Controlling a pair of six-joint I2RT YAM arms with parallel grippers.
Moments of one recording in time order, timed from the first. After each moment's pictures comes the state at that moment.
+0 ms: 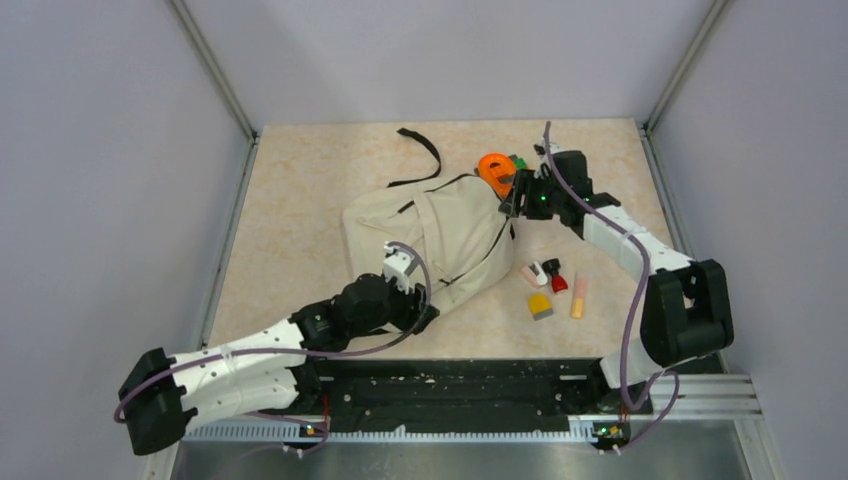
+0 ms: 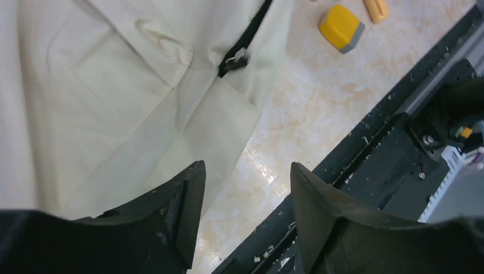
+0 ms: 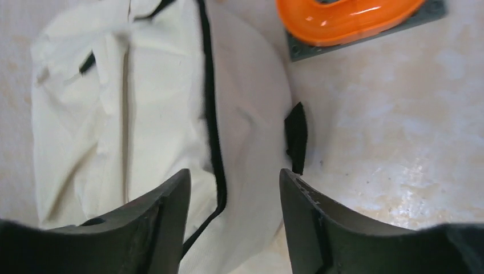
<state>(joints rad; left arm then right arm) -0.99 0.89 0.43 -0.01 -0.09 -0.46 0.30 1.52 1.06 -0.23 -0.26 0.35</state>
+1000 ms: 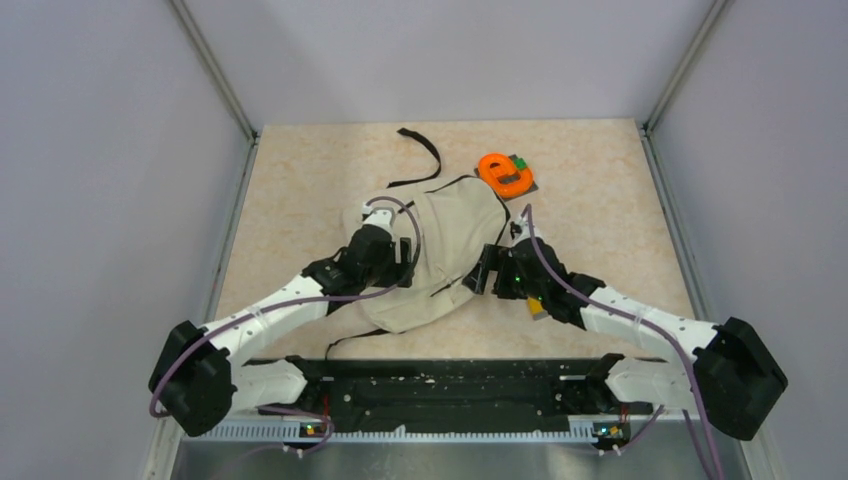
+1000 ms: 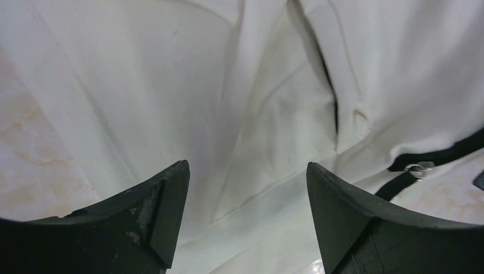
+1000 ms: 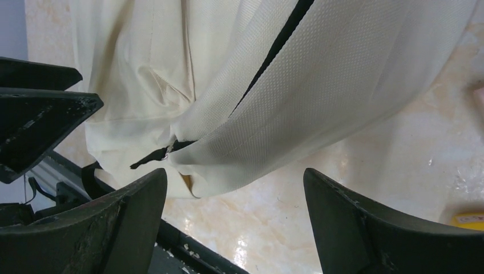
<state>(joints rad) -0.68 1.16 0.72 -0.29 -0.16 -0.51 0.74 1.11 0.56 -0.08 0.02 0.77</state>
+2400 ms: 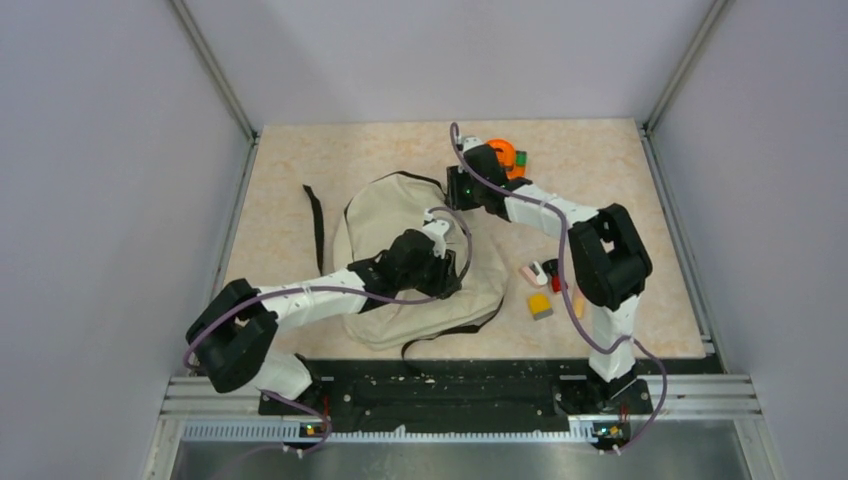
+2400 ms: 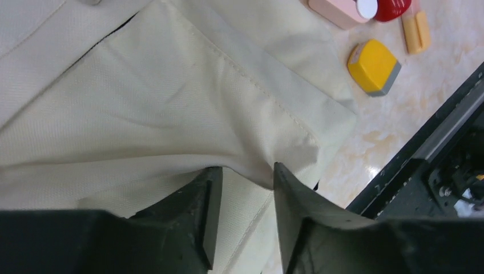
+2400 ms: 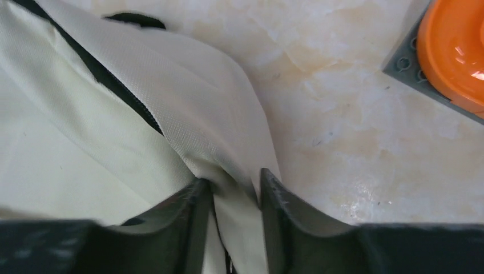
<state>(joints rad) -0.85 1.44 0.75 0.05 0.10 -0.45 0.57 1.98 1.42 -0.13 -0.01 0.30</state>
